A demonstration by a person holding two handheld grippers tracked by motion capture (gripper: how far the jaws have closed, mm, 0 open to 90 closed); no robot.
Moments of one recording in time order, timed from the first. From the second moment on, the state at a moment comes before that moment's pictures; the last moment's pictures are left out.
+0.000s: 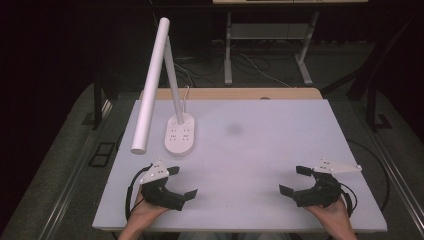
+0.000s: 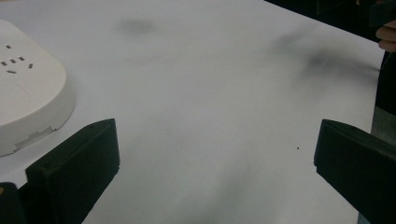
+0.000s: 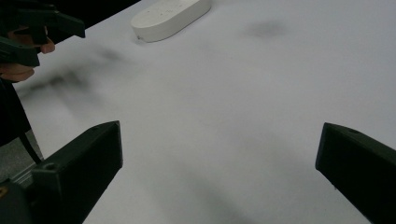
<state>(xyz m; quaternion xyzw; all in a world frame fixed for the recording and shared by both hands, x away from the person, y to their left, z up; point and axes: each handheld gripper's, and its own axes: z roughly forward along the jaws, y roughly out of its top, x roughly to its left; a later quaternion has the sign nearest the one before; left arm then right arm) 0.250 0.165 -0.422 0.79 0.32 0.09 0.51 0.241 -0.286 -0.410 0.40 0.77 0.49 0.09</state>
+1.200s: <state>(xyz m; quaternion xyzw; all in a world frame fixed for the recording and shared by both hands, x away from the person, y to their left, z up) 0.253 0.173 -0.406 0.80 0.32 0.08 0.50 0.239 -0.281 -0.413 0.39 0.78 0.48 0.08</state>
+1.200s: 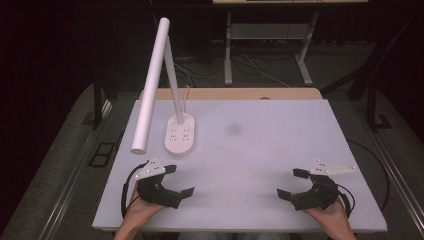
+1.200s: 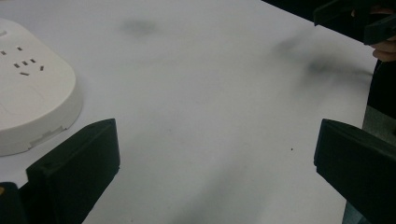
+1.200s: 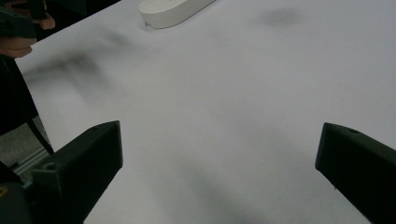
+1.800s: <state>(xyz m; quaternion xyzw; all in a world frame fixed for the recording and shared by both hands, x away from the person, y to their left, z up) 0.264 0.184 -0.391 0.80 0.33 0.07 0.49 0.239 -0.280 -0.414 0.38 0.79 0.47 0.08</state>
